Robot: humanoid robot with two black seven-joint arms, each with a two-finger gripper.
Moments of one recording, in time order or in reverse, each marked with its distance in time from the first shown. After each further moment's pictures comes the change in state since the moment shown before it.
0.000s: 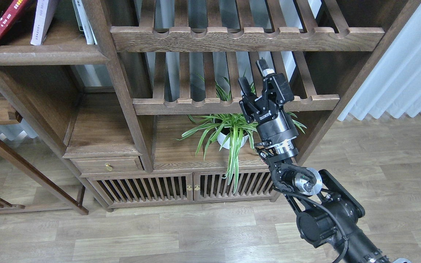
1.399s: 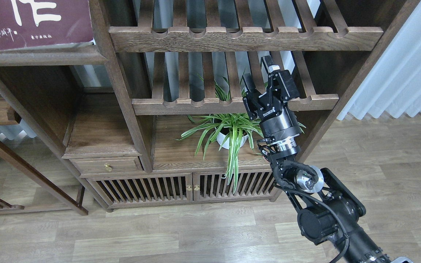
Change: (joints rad) left arm 0.001 0.120 0.170 -0.162 -0.530 0.000 0.237; right arm 0.007 0.000 0.017 -0.003 0.028 0.000 0.004
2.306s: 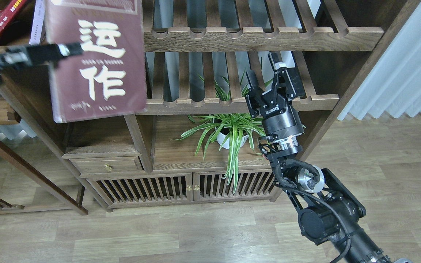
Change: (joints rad) left arm 0.082 -0.009 0.169 -0.189 0.008 -0.001 0.000; right arm -0.004 0.000 0.003 0.005 0.009 0.000 0.008
